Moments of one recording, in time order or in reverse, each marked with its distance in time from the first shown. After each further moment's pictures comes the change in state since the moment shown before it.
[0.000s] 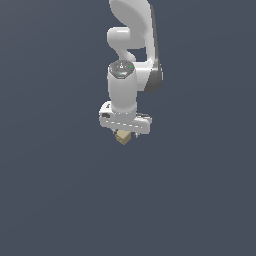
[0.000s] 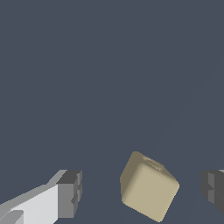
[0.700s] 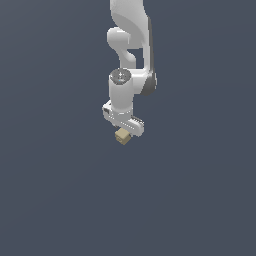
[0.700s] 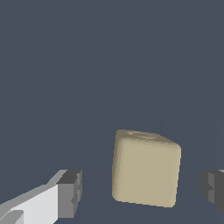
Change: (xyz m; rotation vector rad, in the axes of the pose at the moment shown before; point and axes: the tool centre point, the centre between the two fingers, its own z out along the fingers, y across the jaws) arm -0.049 0.024 0.047 -0.020 -0.007 0.356
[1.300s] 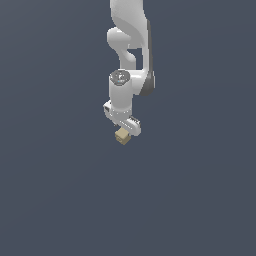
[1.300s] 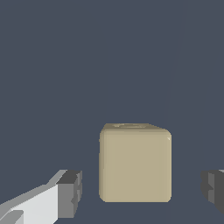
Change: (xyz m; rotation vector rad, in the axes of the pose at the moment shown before) arm -0.013 0.014 0.013 -0.007 0.000 0.114
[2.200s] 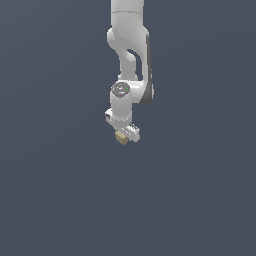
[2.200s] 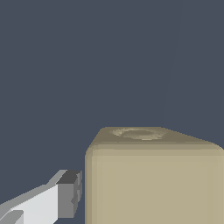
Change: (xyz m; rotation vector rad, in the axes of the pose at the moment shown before) arm -0.001 0.001 0.048 -0.001 0.000 0.005
